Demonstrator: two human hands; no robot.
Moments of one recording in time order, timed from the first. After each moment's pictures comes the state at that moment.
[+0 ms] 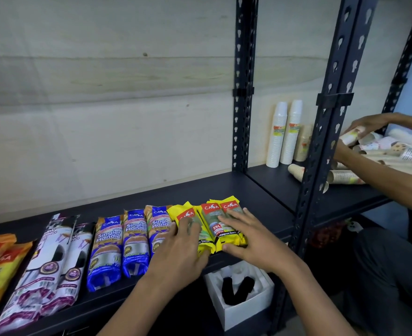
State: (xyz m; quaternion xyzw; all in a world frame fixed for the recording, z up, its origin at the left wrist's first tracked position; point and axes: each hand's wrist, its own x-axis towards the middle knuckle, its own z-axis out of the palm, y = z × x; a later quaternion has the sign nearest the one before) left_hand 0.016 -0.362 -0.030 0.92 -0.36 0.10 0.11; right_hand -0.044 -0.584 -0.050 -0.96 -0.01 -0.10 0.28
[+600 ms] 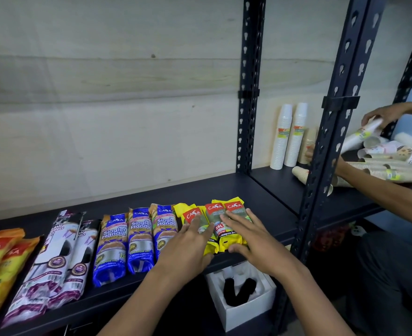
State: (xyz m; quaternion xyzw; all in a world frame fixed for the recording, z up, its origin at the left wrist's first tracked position) left_hand 0.020 -0.371 -0.025 0.92 -0.39 0.06 0.03; right_hand -0.048 -0.575 -0.050 -0.97 -0.02 -0.09 0.24
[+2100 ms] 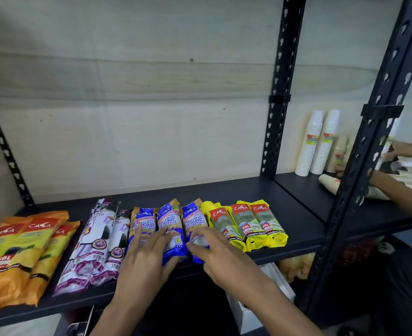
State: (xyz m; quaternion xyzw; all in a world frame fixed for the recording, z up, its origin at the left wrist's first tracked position) left_hand 0.022 -0.236 -0.056 0.91 -0.26 0.28 0.14; right_hand -0.030 -0.442 -0.046 -0.96 -0.20 -0.18 0.05
